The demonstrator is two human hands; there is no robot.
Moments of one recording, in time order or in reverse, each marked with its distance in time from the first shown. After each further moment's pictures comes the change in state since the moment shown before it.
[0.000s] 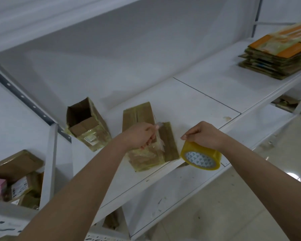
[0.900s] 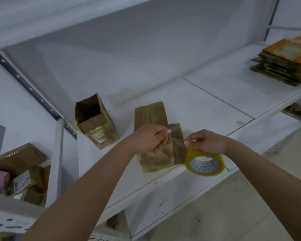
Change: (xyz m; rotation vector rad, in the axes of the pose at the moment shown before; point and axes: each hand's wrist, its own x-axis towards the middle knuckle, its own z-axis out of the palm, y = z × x) left_hand 0.000 -0.030 -0.003 -0.022 0.037 0.257; right_hand 0.018 -0.005 0.020 -0.064 -0.229 -0.051
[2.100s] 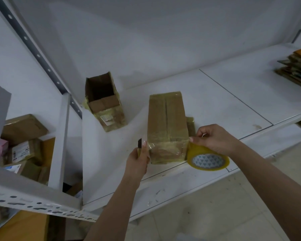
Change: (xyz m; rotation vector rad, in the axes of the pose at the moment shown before) left_hand -0.056 -0.100 0.087 -0.818 0.618 -0.483; right_hand 0.017 -0.024 0.023 -0.090 0.165 0.040
